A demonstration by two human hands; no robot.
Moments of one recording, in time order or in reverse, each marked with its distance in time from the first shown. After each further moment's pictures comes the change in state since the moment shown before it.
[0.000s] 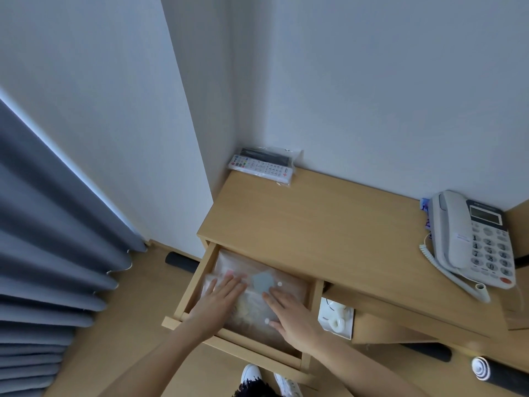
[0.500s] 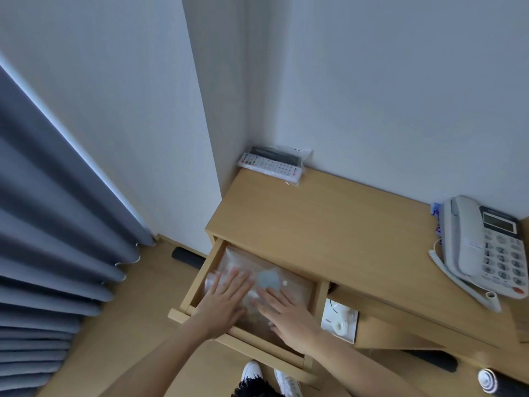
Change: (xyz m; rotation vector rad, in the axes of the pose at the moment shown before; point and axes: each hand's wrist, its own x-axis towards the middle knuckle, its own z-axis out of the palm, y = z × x) left_hand -0.011 0.003 0.004 0.066 -0.087 0.035; right_hand 0.010 -0.007 0.004 -0.177 -0.136 -0.179
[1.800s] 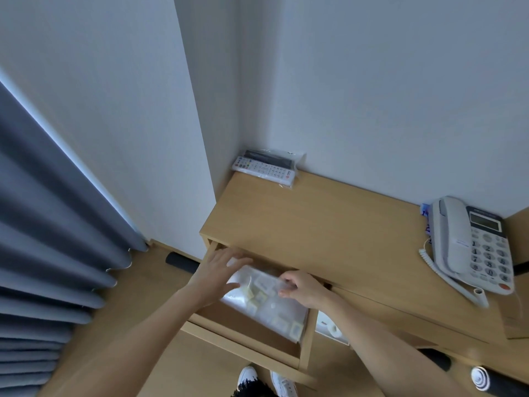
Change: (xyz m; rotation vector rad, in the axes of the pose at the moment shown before) left_hand 0.025 -0.030 -0.057 -0.176 0.286 0.031; right_hand 0.008 0.048 -0.064 0.822 -0.077 0.514
